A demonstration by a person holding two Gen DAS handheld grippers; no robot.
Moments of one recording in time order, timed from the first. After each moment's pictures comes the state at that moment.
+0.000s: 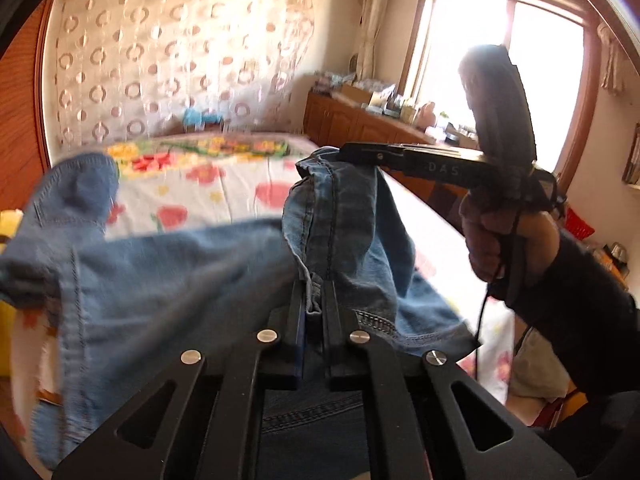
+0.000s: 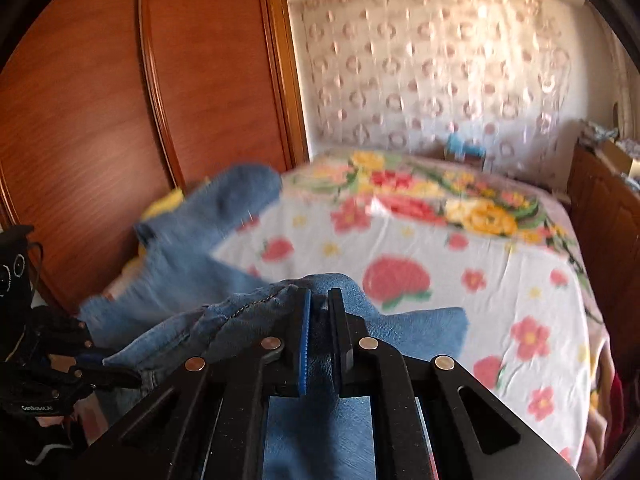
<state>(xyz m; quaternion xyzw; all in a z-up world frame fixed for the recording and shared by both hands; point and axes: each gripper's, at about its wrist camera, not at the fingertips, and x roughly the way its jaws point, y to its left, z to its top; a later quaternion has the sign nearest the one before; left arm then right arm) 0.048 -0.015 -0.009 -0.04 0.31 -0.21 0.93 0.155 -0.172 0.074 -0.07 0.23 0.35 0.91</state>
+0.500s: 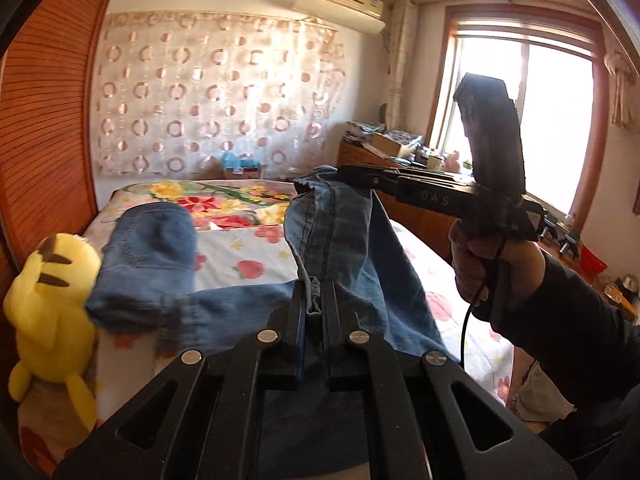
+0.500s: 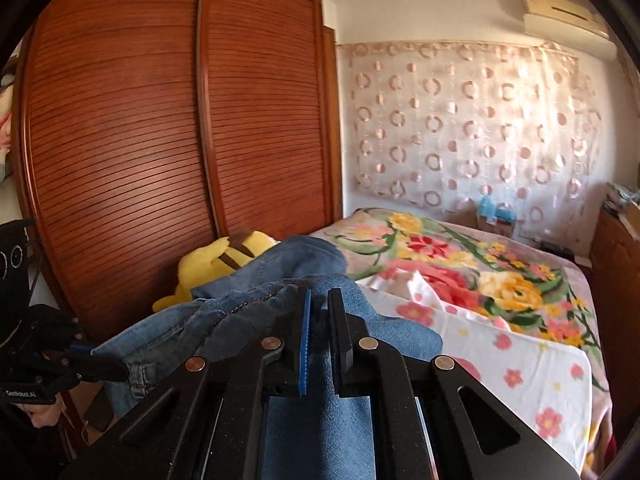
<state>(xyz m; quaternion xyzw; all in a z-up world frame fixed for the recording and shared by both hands) -0.001 0.069 0.044 -0.06 0.24 -0.15 0.96 0.100 -0.109 0.115 -0.09 0.15 0.40 0.90</state>
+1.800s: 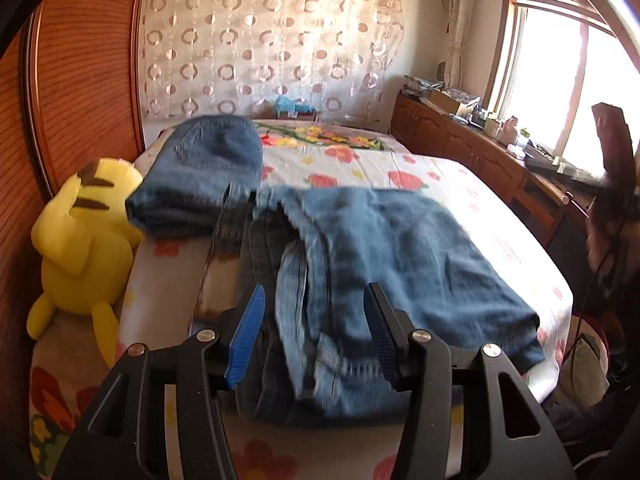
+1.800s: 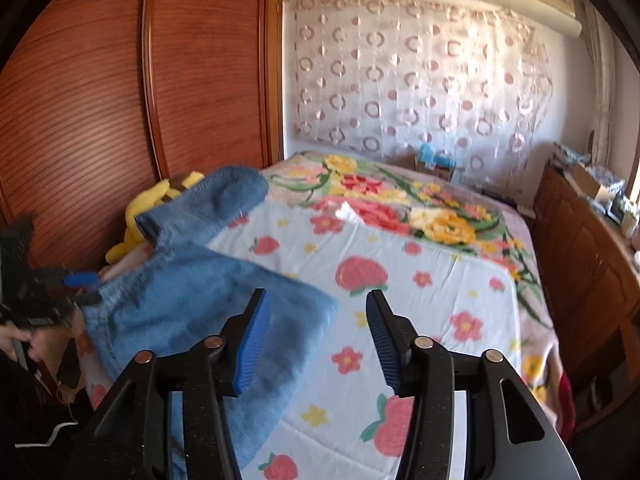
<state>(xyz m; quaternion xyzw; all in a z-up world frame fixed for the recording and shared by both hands) 0.016 0.093 -0.030 -0.06 0.33 -0.06 0.94 0.091 -0.196 0.112 -0.12 0.24 0.29 0.92</state>
